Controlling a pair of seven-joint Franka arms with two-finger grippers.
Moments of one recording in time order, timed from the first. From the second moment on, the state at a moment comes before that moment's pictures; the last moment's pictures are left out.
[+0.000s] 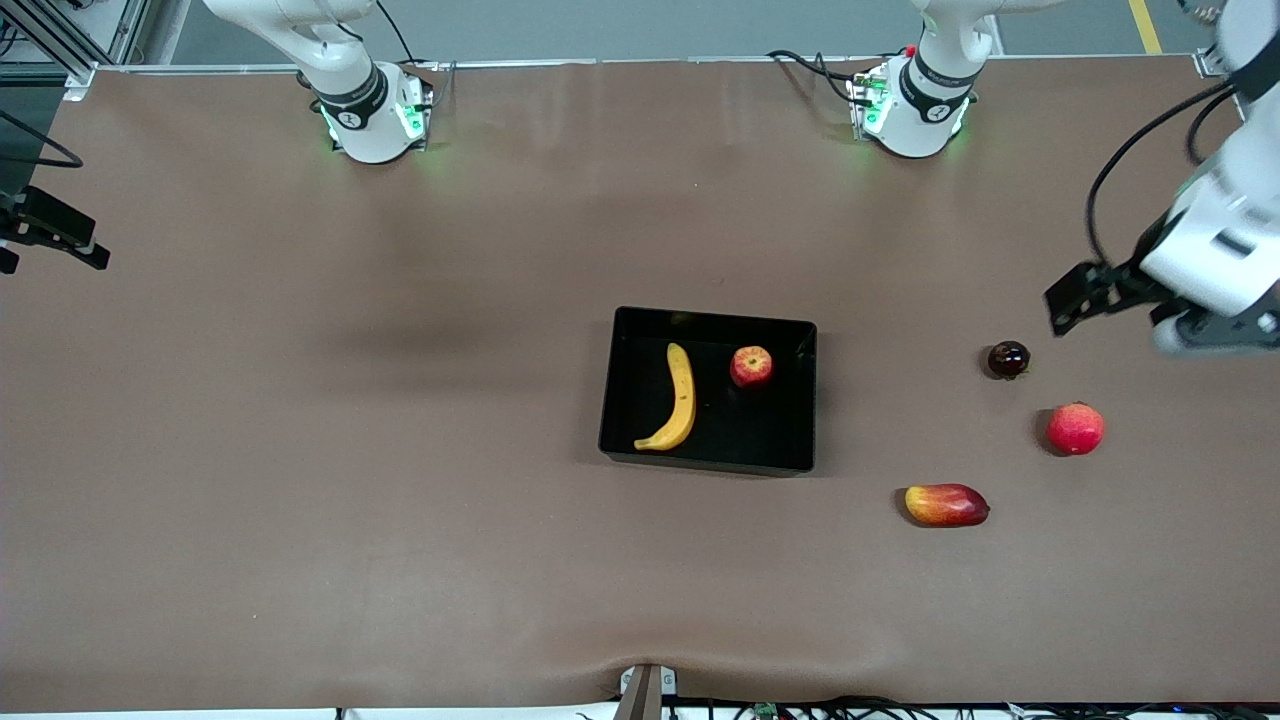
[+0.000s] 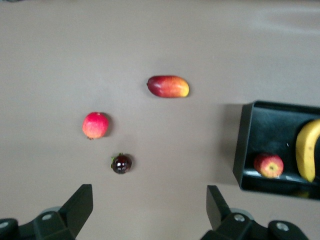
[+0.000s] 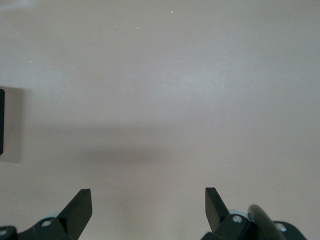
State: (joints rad) left arm 0.05 0.12 -0.20 -1.40 0.08 1.57 -0.14; right arm 0.02 -0.01 -0.13 -1.53 0.03 1.54 -0.13
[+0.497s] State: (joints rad) left arm 0.02 -0.14 -0.13 -1.69 0.00 1.57 -0.11; right arm 0.01 0.01 -0.13 -1.53 0.03 1.54 -0.13
